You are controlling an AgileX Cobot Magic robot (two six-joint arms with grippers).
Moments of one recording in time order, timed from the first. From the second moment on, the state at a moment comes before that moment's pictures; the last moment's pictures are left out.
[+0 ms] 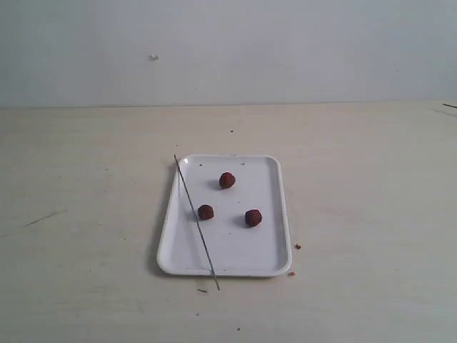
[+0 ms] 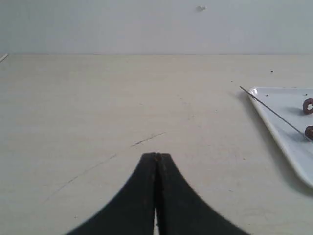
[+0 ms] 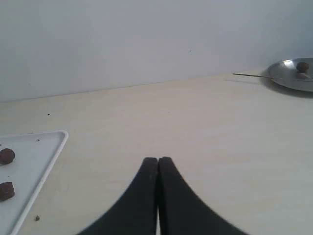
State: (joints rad) left arm -0.07 0.01 0.00 -0.08 0.34 0.07; right arm -0.12 0.01 -0.01 -0.07 0.29 0.20
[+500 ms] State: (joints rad) left arm -0.07 0.01 0.00 -0.22 0.00 -0.02; right arm -0.12 0.01 -0.01 -0.07 0.29 0.20
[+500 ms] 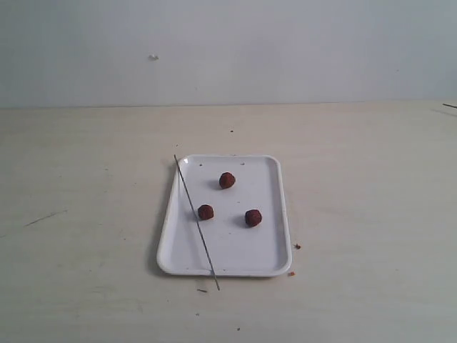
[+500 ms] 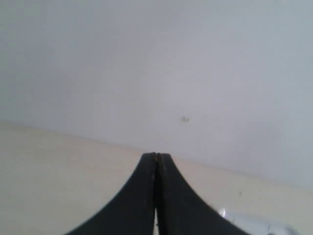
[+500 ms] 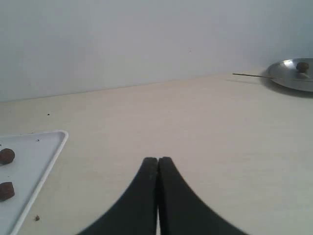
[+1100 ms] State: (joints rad) left arm -0.07 0.45 -0.49 -0.33 0.01 -0.27; right arm -0.12 0.01 -0.01 -0.07 0.29 0.20
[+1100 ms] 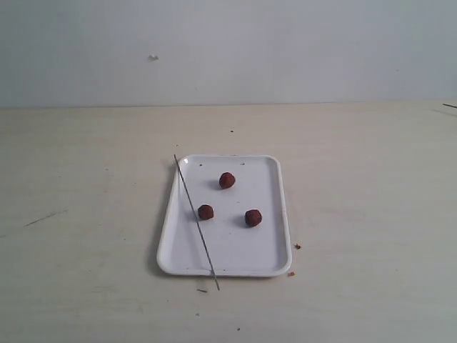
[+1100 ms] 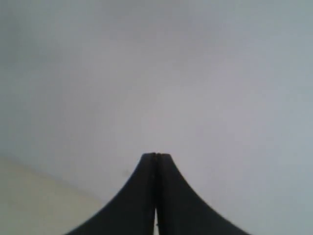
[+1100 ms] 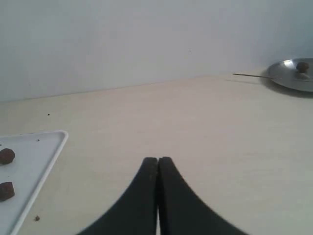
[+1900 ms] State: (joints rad) left arm -0.77 2.03 -1.54 0.06 1.09 -0.89; right arm -0.12 0.01 -0.01 -0.07 0.29 0.20
